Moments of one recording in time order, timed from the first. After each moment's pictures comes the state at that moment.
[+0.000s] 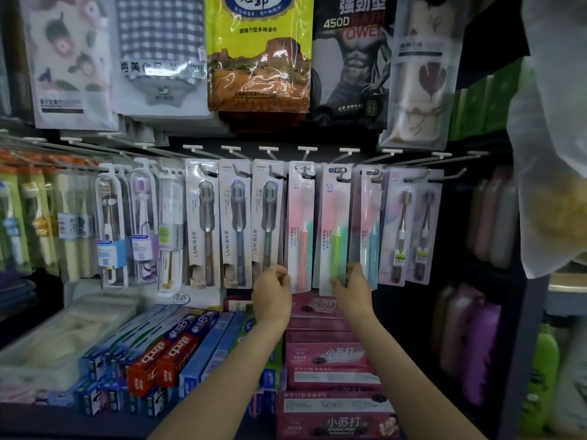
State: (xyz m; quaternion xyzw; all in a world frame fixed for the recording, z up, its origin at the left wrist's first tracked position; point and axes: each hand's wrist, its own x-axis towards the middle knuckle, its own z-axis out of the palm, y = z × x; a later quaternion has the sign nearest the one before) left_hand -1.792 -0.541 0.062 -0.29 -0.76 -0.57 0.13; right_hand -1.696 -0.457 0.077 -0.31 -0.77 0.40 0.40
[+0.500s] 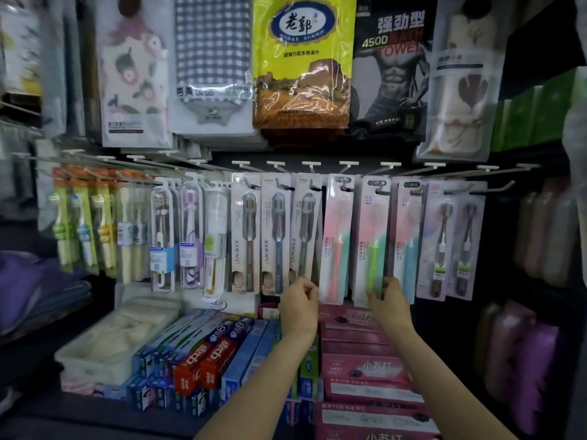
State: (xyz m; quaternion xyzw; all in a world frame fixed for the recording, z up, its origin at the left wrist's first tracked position) left_hand -1.796 -0.565 0.061 -0.30 -0.74 -0.59 0.12; right_hand -1.703 -0.454 0.073 -0.33 -0.77 0.37 0.39
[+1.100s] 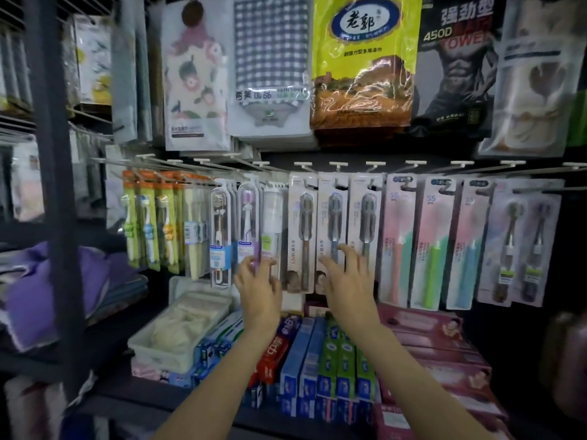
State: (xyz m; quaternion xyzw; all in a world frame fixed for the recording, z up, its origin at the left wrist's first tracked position) left_hand -1.880 -0.687 0.068 -0.23 -0.79 -0.48 0.31; right_hand -1.794 -0.573 0.083 -0.14 -0.87 -0.04 0.48
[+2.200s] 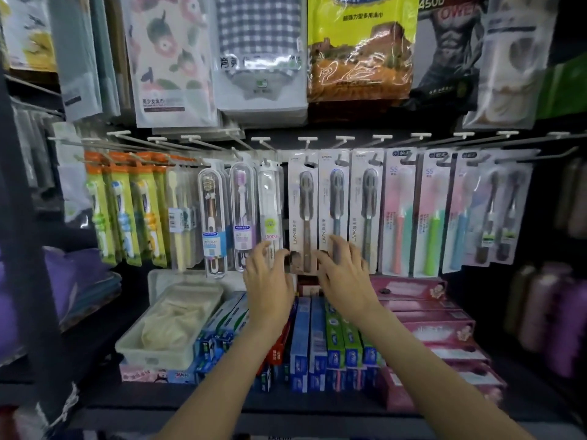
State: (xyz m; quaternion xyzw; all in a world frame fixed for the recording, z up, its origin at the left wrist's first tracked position) left_hand -1.895 -0.700 0.050 -0.36 -0.79 -0.37 0.34; right_hand -1.809 -0.590 0.059 -0.18 -0.88 -0.08 0.43
